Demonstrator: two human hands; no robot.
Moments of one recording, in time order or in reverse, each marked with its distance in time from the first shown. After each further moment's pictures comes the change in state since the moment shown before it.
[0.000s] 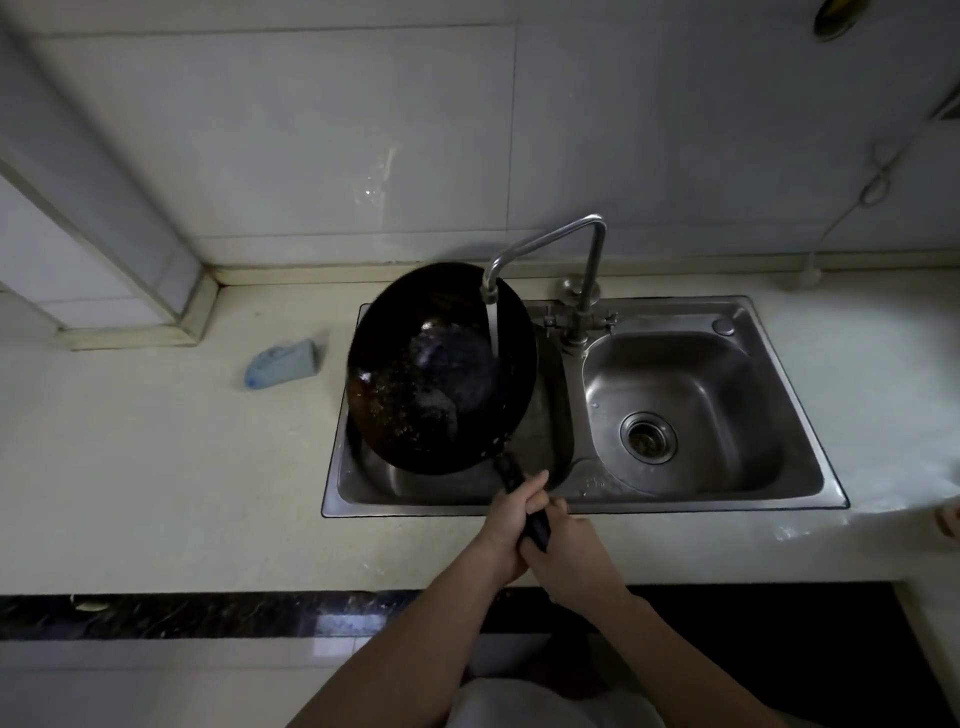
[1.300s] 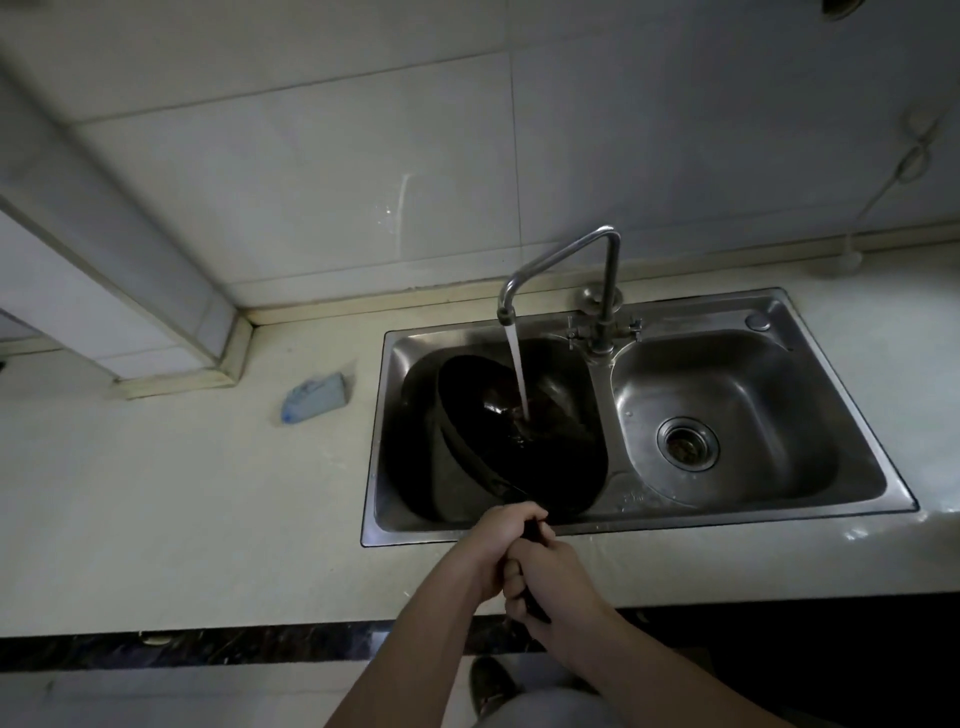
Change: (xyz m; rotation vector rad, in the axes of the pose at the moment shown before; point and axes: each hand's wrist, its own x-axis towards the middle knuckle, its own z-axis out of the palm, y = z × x) left_hand -0.044 0.061 -0.022 0.575 0.104 -0.135; right_hand -0.010 -0.091 0.009 1.162 -0.182 0.673
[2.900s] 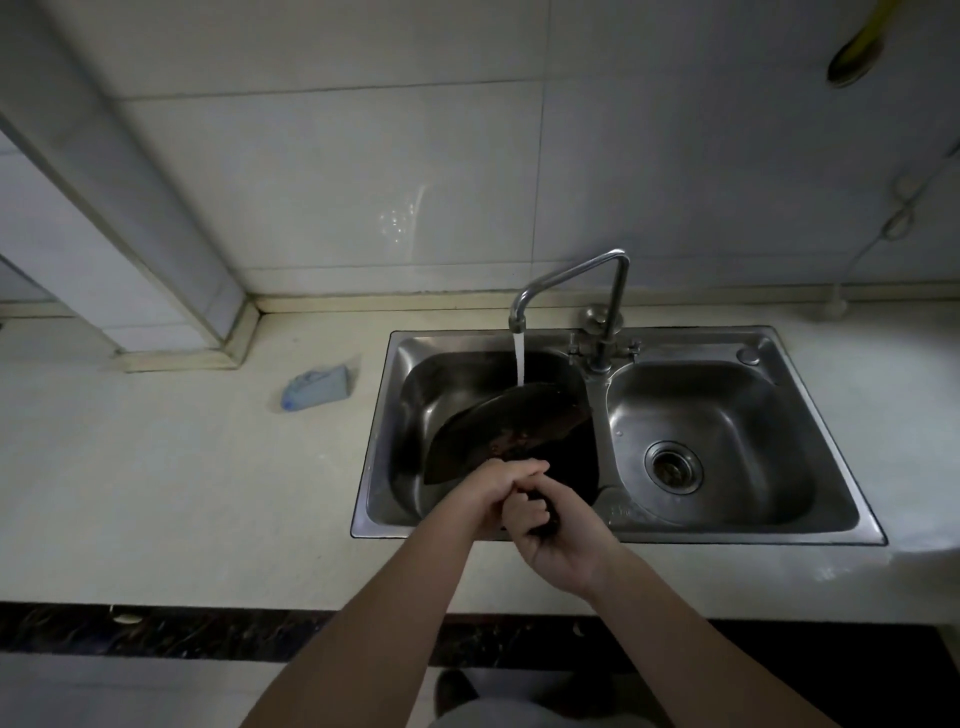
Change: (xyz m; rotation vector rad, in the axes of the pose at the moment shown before) left_hand 0.002 0.049 -0.001 -0.013 0.033 0.039; right_hand 0.028 -0.046 -0.019 0.728 -0.454 0.276
